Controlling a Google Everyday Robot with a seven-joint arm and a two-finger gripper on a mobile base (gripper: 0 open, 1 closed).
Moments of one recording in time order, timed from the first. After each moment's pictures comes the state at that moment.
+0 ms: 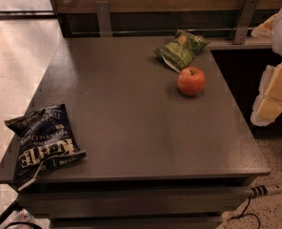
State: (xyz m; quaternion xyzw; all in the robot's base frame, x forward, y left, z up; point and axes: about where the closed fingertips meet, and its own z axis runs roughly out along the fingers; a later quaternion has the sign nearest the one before) arm 0.438 -0.214 0.987 -0.60 0.78 -0.05 0.18
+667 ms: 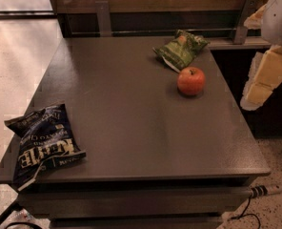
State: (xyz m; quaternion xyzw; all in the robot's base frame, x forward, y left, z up) arm 0.466 -0.212 0.993 -0.60 0.78 -0.05 0.19
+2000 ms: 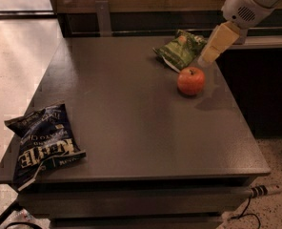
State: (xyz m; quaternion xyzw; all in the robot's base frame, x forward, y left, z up) arm 0.620 -0.196 0.968 -0.52 0.81 0.00 0.28
